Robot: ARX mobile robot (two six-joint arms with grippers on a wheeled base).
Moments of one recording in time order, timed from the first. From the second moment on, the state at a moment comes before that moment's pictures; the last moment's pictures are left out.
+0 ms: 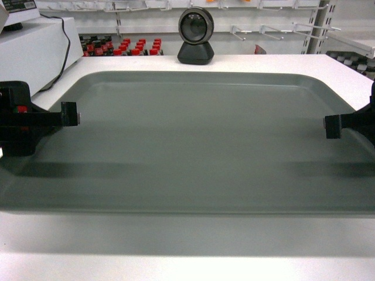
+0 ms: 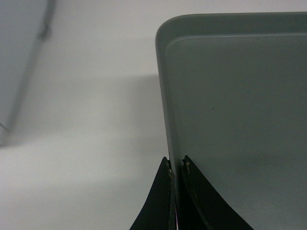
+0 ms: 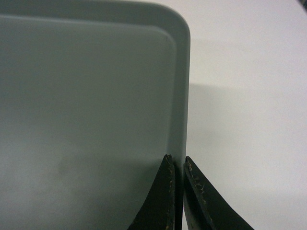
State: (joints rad) left arm -0.28 1.37 0.57 0.41 -0.22 -0.07; right arm 0.27 1.43 0.67 0.30 0.15 0.06
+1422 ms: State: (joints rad) left arm -0.32 1.95 1.10 0.33 -0.47 0.03; right arm 0.12 1.98 1.15 0.29 0.05 -0.15
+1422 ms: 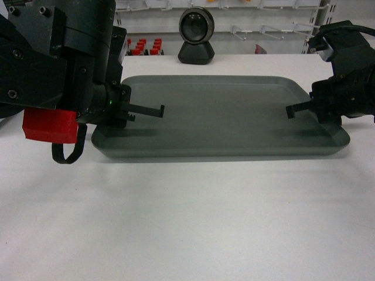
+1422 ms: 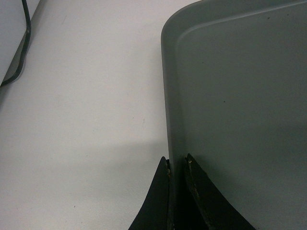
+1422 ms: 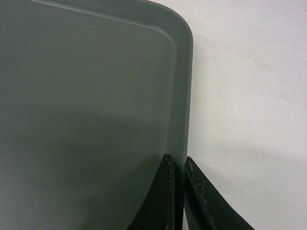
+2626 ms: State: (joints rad) left arm -0.22 1.45 0.92 0.44 -0.37 -0.18; right arm 0.10 1.59 0.92 0.53 -0.04 0.21
